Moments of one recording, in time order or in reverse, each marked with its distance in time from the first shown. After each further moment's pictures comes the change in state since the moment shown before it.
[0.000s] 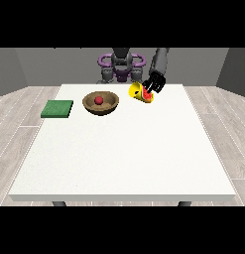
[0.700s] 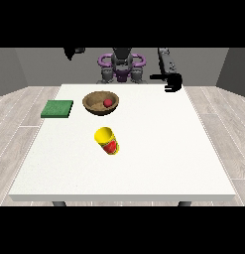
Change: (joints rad) left arm 0.058 -0.076 0.368 -0.258 0.769 -0.646 -0.391; right arm -0.014 0.076 0.056 -0.106 0.082 -0.121 0.019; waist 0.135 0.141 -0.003
